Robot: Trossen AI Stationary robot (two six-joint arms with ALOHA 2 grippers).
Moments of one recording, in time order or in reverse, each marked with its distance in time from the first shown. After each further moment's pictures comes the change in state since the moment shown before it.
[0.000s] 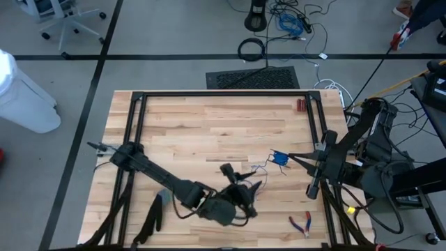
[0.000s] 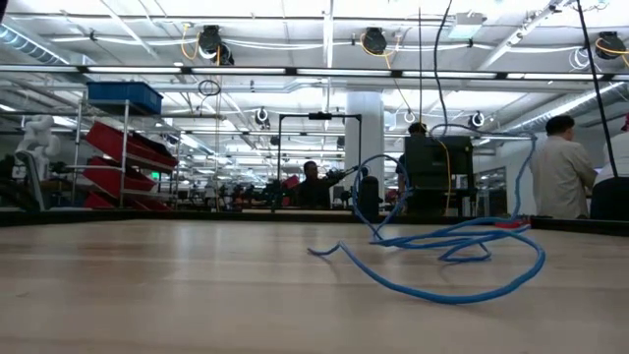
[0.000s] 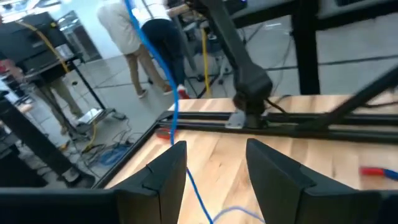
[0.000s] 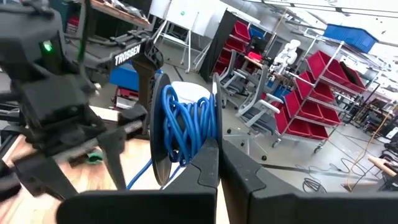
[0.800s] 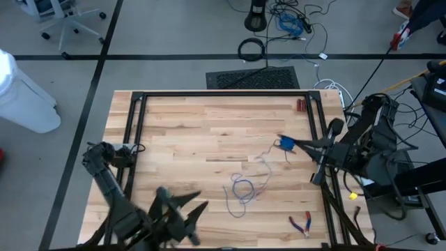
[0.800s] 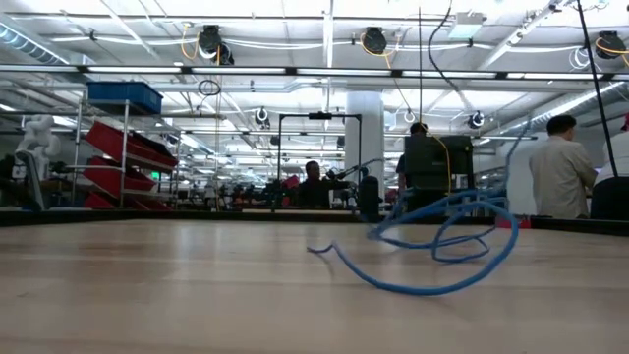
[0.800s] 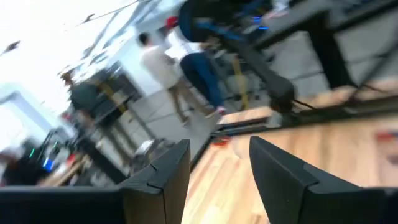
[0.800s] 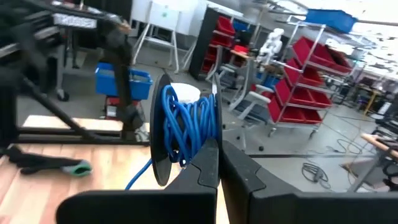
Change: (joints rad) left arm -0.387 -0.209 -0.002 -0.539 -0.471 -0.194; right arm -0.011 -0.079 0.000 -0.109 0.047 0.128
